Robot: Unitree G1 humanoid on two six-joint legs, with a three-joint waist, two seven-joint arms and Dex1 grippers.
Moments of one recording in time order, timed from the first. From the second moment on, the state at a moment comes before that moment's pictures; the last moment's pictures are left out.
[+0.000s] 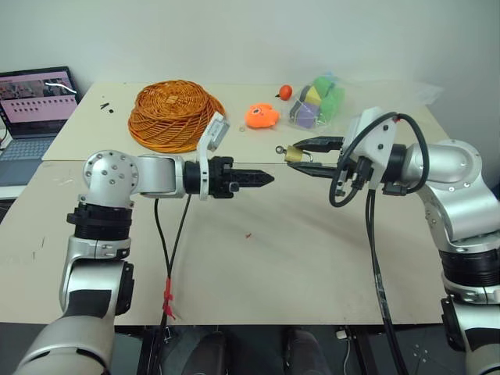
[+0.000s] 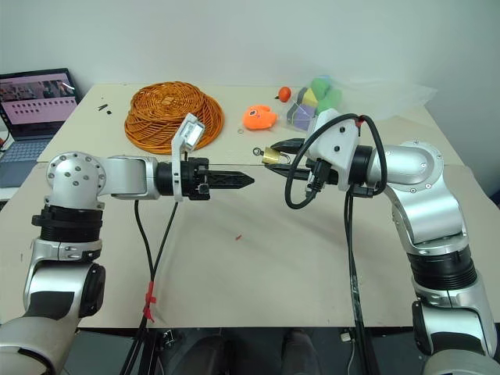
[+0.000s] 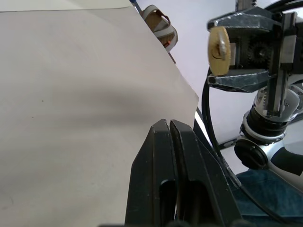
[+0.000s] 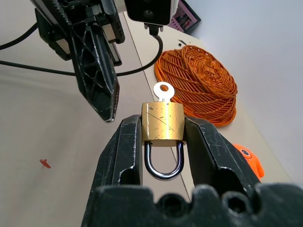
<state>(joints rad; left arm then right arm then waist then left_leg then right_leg) -0.95 0.50 0.06 0.21 -1.37 1.40 -0.30 -0.72 -0.74 0.05 -0.27 0.29 0.35 1.00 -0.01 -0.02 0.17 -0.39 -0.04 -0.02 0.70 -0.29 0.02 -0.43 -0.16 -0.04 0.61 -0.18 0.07</state>
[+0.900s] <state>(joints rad) -1.05 0.35 0.24 0.31 -1.45 1.47 -0.08 -0.72 -0.74 0.05 -0.27 0.29 0.35 1.00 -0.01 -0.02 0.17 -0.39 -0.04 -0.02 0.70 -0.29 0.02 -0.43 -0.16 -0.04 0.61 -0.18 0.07</state>
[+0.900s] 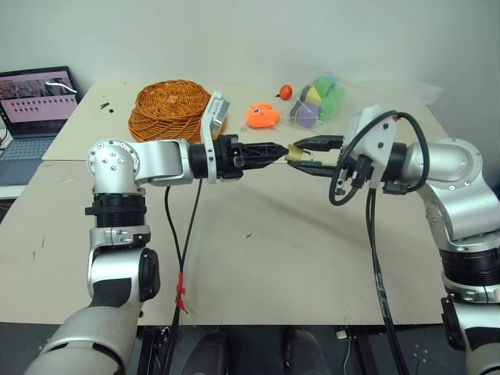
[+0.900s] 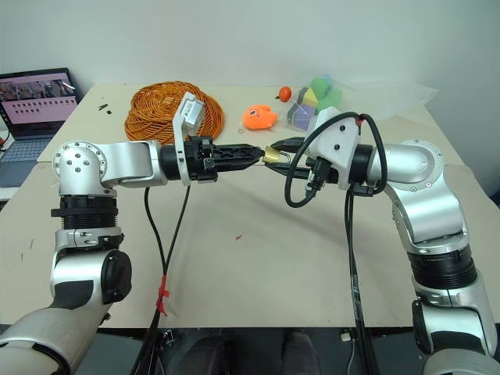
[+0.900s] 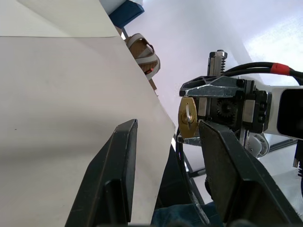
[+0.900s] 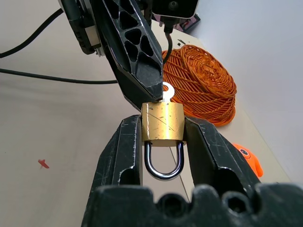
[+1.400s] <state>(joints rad) -1.05 0.35 0.26 0.31 -1.47 1.47 -0.08 -0.72 -0.74 0.06 -0.27 0.28 0.36 1.00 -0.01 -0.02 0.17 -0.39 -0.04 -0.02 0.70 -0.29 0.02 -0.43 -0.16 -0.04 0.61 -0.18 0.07</state>
